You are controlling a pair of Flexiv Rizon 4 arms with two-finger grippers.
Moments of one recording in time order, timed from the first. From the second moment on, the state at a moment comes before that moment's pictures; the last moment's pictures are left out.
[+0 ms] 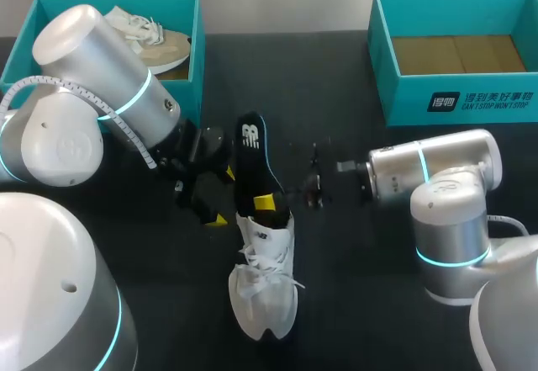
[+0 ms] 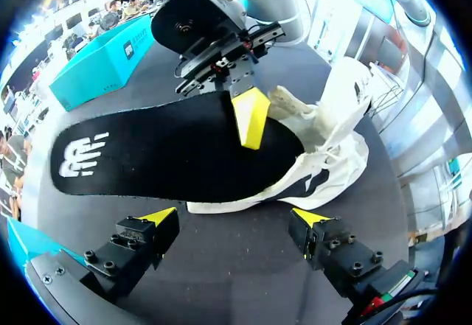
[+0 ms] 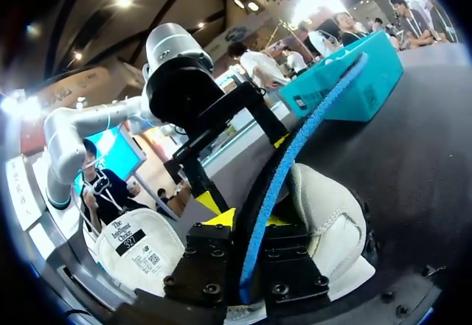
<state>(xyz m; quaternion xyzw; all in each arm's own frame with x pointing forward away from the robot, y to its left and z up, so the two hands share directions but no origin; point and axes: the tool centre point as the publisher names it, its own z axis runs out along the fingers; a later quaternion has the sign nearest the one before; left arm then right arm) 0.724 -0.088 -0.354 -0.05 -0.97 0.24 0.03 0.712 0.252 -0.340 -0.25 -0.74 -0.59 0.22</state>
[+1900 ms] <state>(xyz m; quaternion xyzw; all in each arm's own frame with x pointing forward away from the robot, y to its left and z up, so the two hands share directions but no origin) 0.724 -0.088 -0.354 -0.05 -0.97 0.24 0.03 0.697 0.252 -0.344 -0.23 -0.75 -0.59 0.18</state>
